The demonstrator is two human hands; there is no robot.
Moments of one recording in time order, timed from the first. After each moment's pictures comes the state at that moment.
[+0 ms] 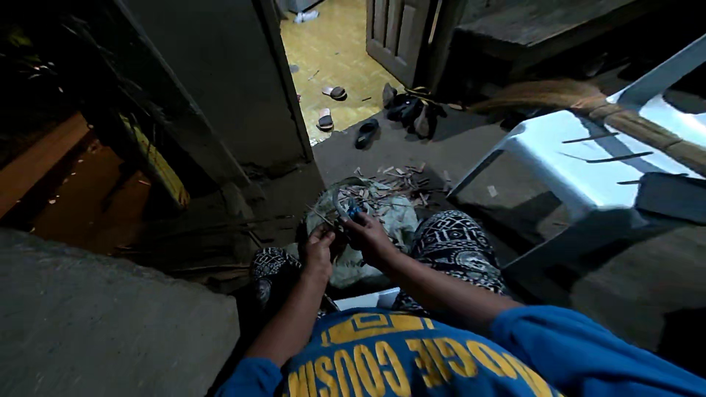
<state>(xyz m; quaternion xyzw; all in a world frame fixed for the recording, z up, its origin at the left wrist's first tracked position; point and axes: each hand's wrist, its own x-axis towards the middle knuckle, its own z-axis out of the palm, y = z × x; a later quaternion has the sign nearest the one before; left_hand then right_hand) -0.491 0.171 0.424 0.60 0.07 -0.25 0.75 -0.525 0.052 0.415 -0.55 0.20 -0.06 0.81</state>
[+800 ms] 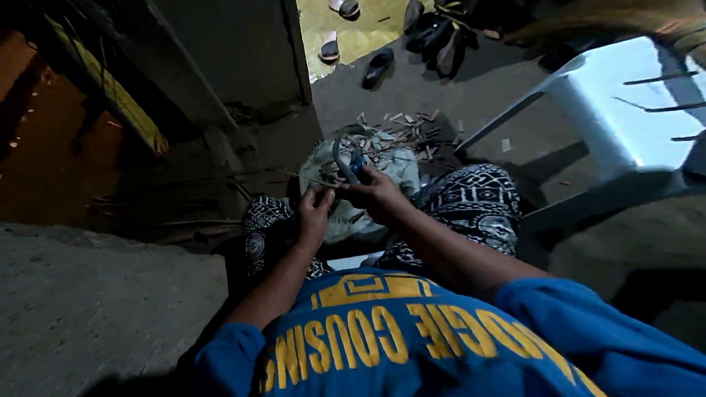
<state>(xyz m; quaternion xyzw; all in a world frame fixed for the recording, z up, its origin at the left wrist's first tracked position) -0.487 0.179 0.395 0.74 -0.07 -0.17 0.65 -0.516 0.020 0.389 -0.60 0.13 0.01 0.79</state>
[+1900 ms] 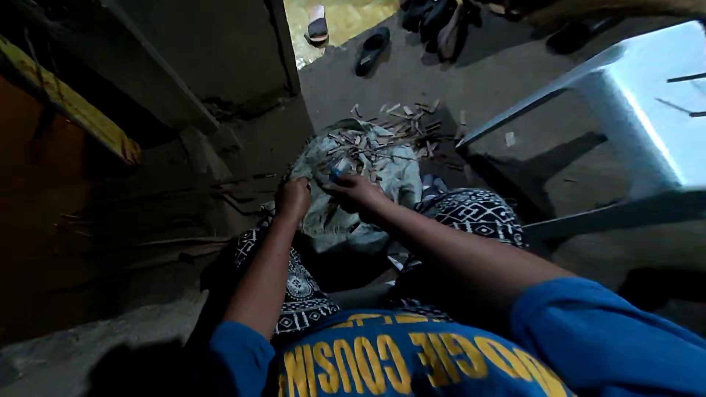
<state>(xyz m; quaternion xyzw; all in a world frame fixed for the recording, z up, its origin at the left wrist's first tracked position) -0.332 0.142 0.344 0.93 -0.22 -0.25 0.12 -0.415 -0.005 0.340 -0.68 0.23 0.16 0.67</state>
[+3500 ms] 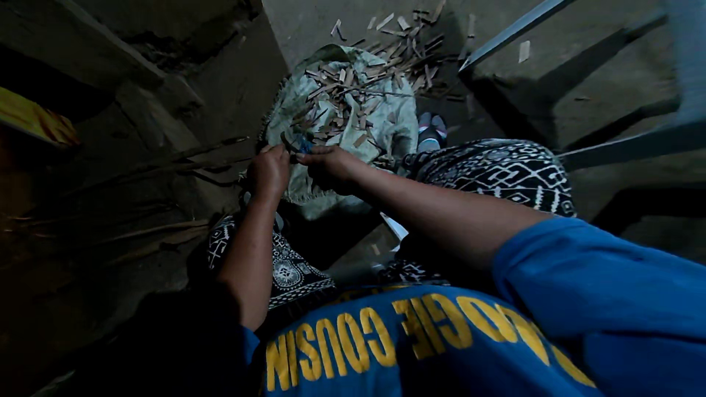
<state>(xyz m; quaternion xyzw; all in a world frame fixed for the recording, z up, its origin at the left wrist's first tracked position) -0.315 0.138 0.313 0.94 -0.19 -0.23 0.18 -0.390 0.000 0.286 -0.51 0.28 0.24 0.78</state>
